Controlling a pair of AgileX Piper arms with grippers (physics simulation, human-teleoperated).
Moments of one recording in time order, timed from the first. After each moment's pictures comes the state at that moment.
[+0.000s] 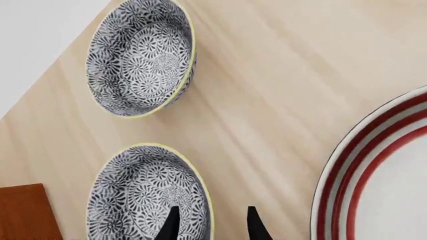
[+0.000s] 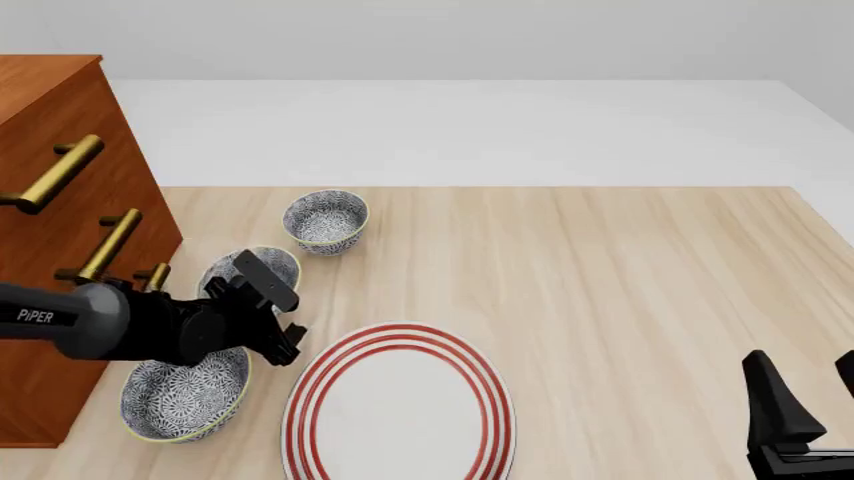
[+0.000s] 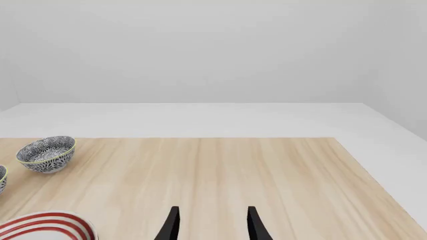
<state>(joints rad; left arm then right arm) -0.24 1.77 -0.69 -0.18 0.53 0.00 0.01 0.00 0.00 0.00</state>
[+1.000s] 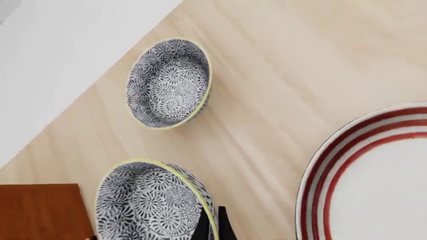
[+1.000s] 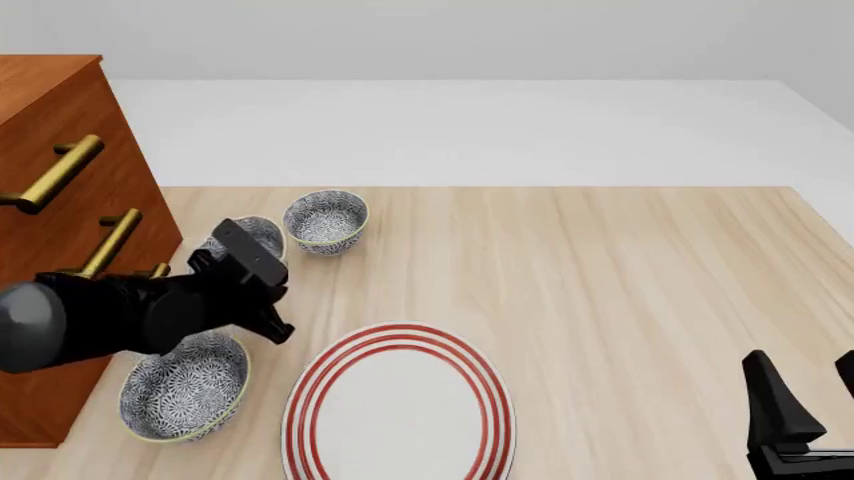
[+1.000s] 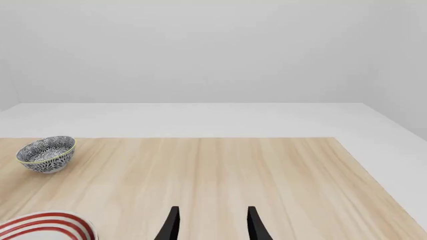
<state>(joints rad) -0.27 1.56 -0.69 -0.05 0.50 0.00 0.01 0.00 0.00 0.00</state>
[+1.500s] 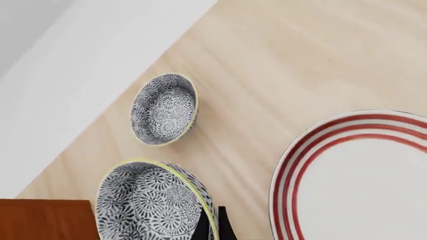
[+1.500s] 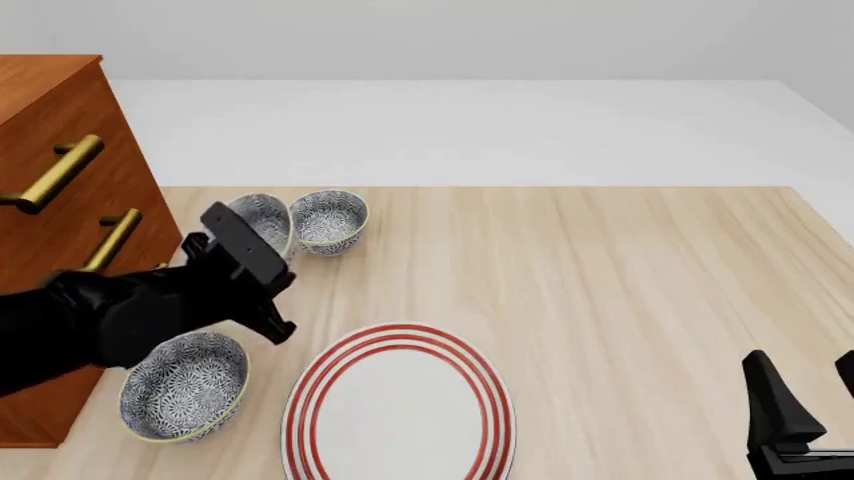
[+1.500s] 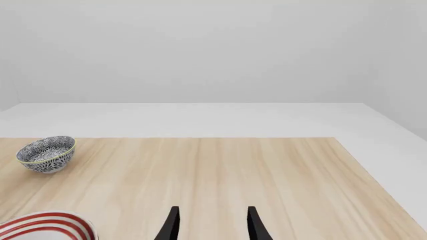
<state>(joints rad) -0.36 1.35 -0.67 0.05 0.50 0.00 0.01 0.00 0.00 0.00</state>
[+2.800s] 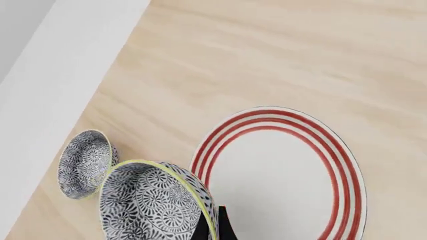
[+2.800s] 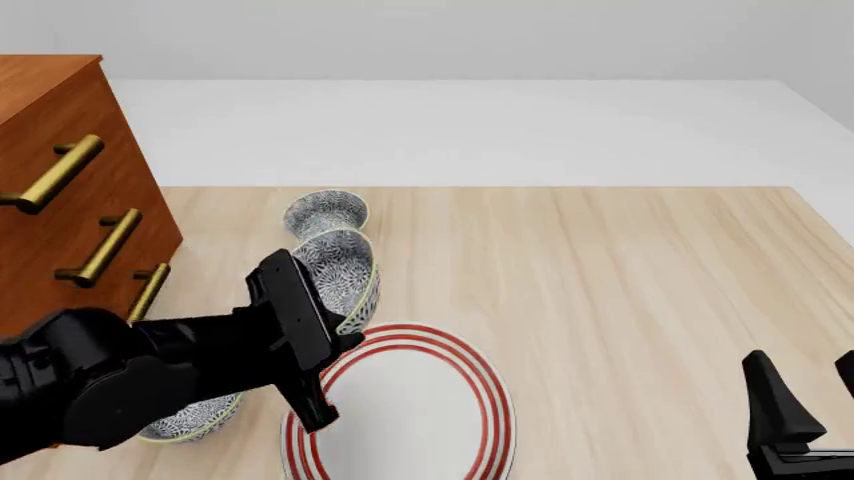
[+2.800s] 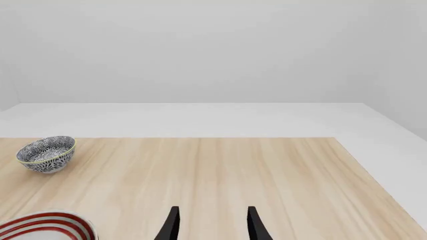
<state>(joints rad) -0.72 1.18 -0.65 0.22 0.49 0.00 0.01 0.00 0.00 0.00</state>
